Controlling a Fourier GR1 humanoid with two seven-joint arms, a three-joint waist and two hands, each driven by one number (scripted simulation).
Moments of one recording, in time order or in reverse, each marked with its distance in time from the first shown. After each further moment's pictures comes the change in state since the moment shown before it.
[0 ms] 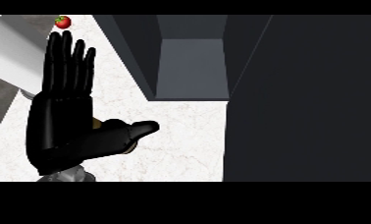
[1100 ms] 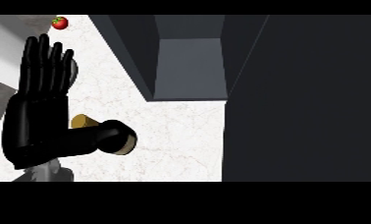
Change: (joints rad) left arm 0.066 0.017 0.193 0.046 0.074 -0.258 -0.148; right arm -0.032 0.016 0.107 0.160 0.152 -0.100 -0.209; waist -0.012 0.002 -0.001
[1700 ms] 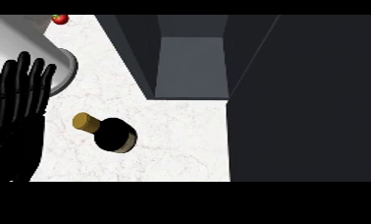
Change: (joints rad) left arm 0.141 0.071 0.027 -0.115 -0.044 -0.228 -0.136; right arm -0.122 0.034 -0.066 0.117 0.129 -0.133 -0.079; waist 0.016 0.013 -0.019
